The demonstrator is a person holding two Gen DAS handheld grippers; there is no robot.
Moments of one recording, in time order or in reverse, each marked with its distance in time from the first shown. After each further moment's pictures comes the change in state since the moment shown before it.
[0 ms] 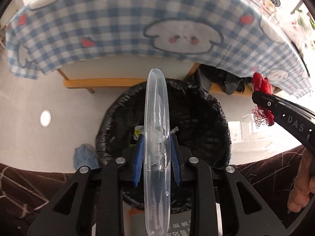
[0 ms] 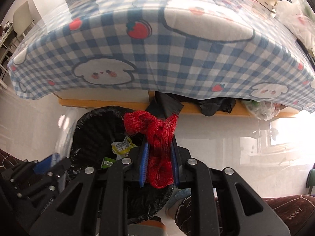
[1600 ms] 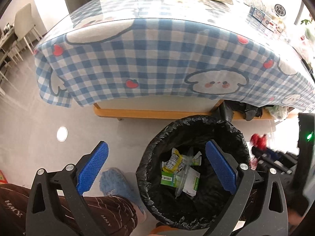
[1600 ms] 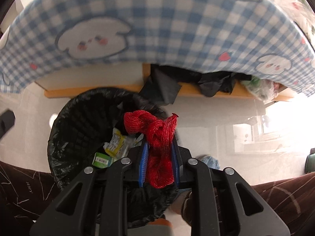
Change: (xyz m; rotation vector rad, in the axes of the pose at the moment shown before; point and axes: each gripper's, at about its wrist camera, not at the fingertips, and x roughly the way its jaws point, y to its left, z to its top) left arm -0.045 0.047 0.035 -0.013 -0.176 0.140; right arm 0.042 0.029 -0.031 0.049 0.072 -0.060
